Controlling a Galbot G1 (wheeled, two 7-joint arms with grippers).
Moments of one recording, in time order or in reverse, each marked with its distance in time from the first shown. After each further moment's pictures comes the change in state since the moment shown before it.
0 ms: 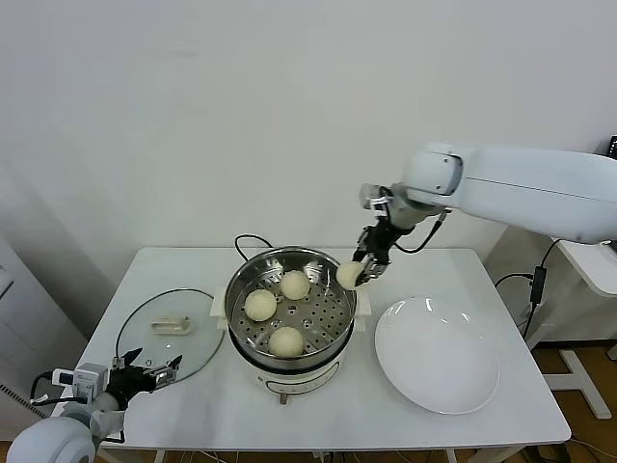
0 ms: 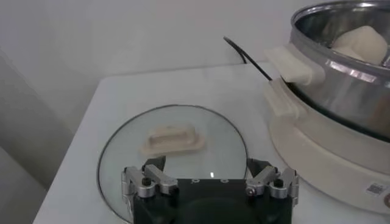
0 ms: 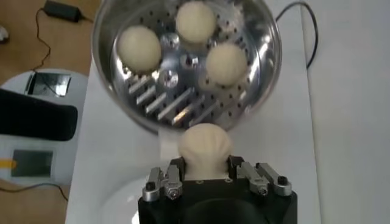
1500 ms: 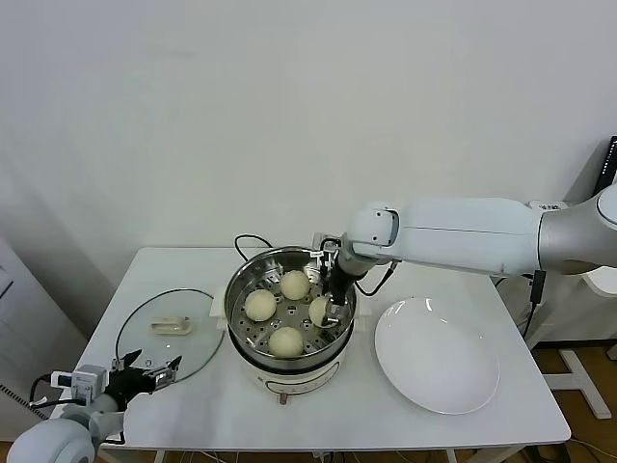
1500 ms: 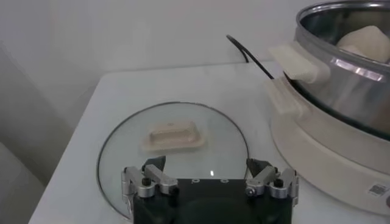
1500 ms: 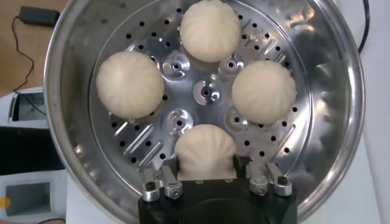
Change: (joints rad) left arm 0.006 -0.013 -0.007 0.008 -0.006 -0.007 0.002; right arm -0.202 0.110 0.050 0.003 0.102 -0.164 0.257
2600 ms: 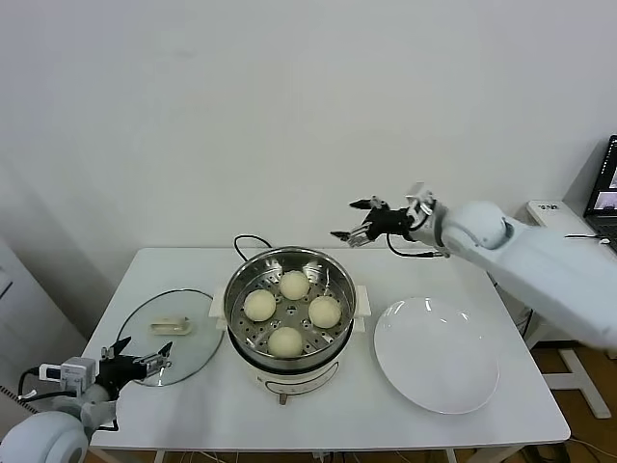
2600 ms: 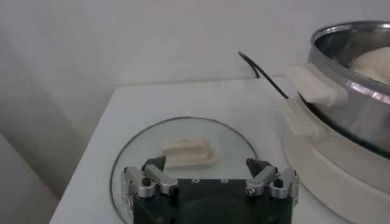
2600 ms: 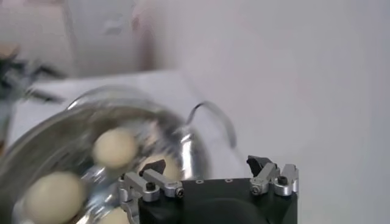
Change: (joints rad) left arm -0.022 -0.013 -0.040 0.012 0.027 -0.042 0.005; right arm -0.667 -0.441 0.969 0.103 -0.076 0.322 0.354
